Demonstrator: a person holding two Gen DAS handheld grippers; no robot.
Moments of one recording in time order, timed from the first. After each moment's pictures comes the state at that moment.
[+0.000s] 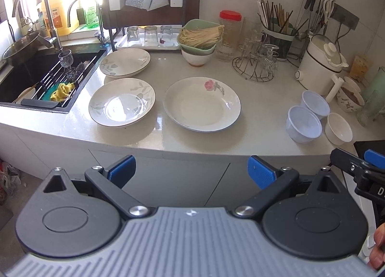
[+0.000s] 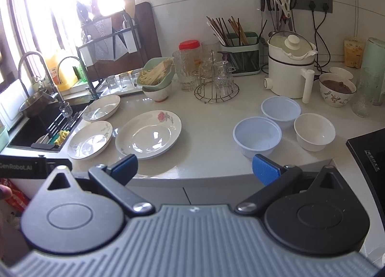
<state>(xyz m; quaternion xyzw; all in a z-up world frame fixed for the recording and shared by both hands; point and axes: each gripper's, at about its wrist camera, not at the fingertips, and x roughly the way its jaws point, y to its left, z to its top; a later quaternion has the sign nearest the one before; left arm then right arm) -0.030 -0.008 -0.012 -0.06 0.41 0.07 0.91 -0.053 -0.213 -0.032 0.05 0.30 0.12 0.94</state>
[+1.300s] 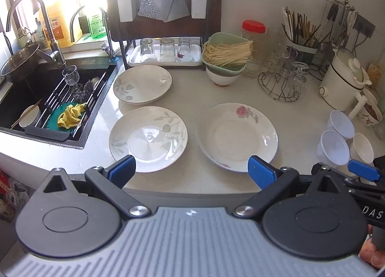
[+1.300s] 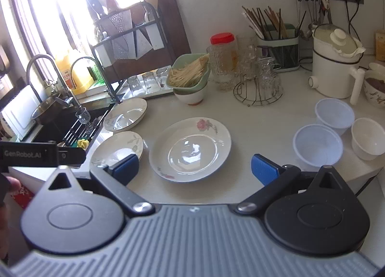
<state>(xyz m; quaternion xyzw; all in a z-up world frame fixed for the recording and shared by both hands) 0.060 0.098 0.009 -0.05 0.42 0.08 0.90 0.019 -0.116 -0.035 0.08 0.33 0.16 0.93</state>
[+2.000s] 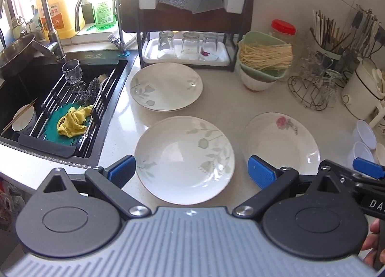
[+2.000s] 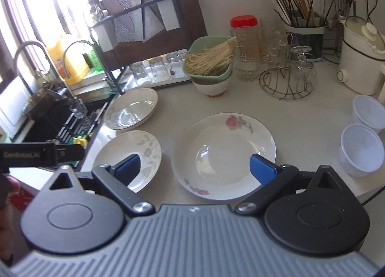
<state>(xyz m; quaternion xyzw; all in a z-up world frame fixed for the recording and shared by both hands) 0.120 0.219 -0.040 -0.07 0.43 0.07 0.90 0.079 -0.016 -0.057 0.06 0.35 0.14 0.92</state>
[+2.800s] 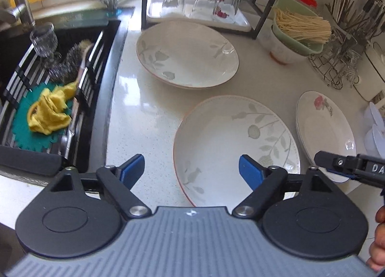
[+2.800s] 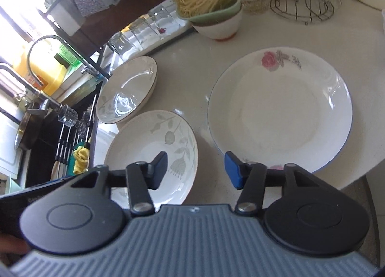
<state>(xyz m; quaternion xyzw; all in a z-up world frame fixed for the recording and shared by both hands) 0.198 0.342 -0.144 -0.11 0.50 -0.03 0.86 0.143 0.064 -0.133 0.20 0.46 0.08 0.86</state>
